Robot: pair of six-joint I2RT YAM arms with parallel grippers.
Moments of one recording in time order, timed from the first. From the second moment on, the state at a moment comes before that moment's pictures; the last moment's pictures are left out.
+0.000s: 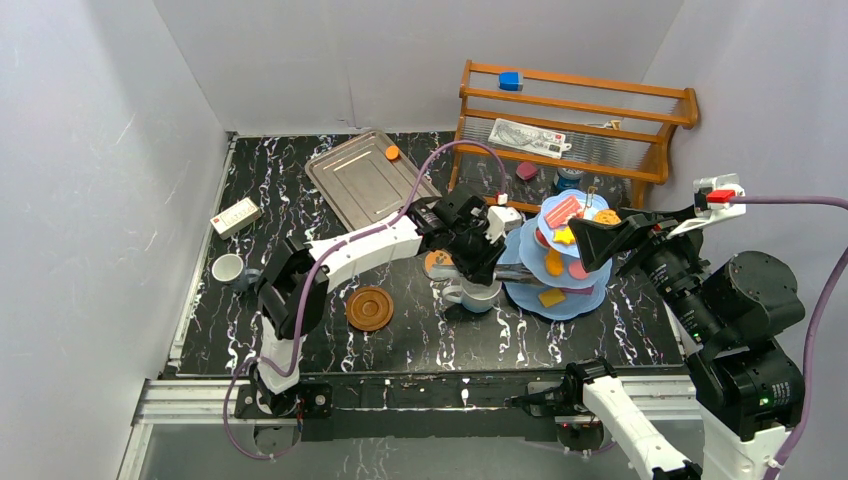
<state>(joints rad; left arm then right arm) -0.93 1.94 1.60 -0.56 0.43 0.02 0.26 0.63 1.50 -0.88 -0.15 0.26</state>
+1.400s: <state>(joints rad) -0.97 1.96 1.70 -0.64 0.36 0.05 0.26 0.62 1.50 -0.88 -0.15 0.26</state>
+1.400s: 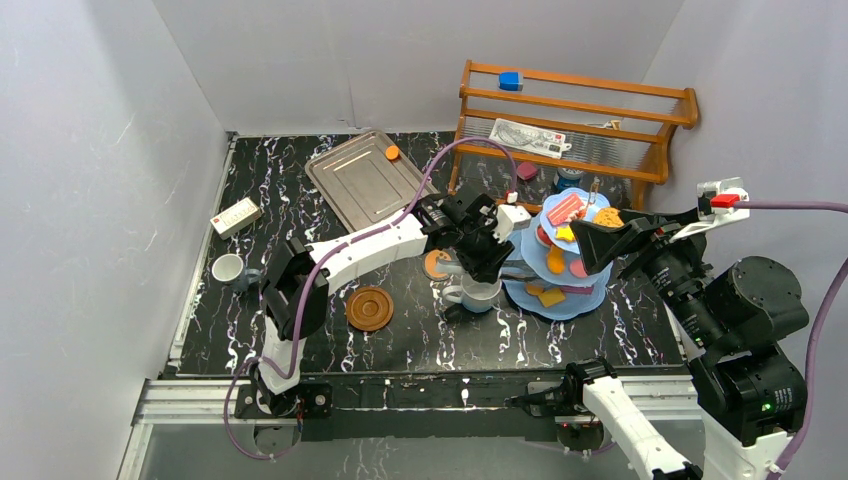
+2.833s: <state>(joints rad) -0.93 1.77 1.56 -0.65 0.01 0.02 0.26 0.62 1.48 -0.88 -0.15 0.26</state>
